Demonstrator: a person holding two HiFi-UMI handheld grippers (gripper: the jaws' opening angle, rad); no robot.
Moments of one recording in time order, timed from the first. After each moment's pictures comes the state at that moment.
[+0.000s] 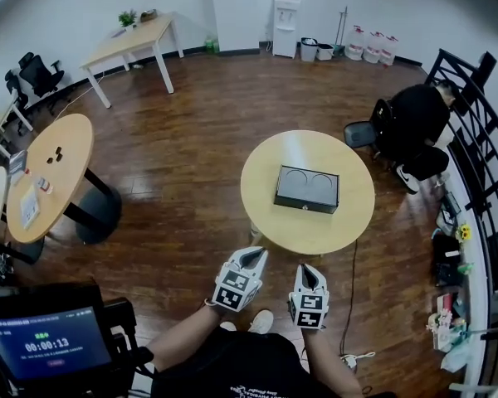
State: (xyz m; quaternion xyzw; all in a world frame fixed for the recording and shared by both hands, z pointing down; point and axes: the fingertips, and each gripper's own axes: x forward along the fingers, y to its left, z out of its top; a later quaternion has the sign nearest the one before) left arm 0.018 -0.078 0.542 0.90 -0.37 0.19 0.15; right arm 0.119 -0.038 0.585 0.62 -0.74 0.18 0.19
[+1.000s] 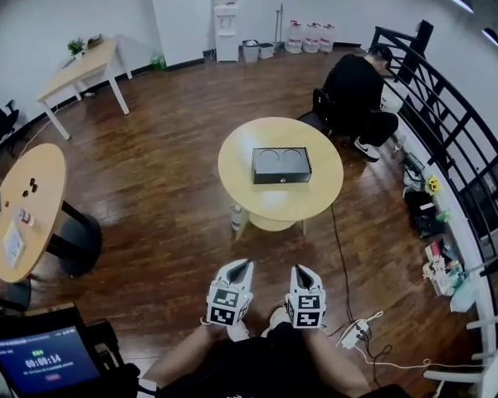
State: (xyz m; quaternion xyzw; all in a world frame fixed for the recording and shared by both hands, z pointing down) left arm -0.037 0.060 0.539 0.92 -0.33 0.17 0.14; right arm 0.082 0.102 0.575 0.69 -0.68 0.18 0.18
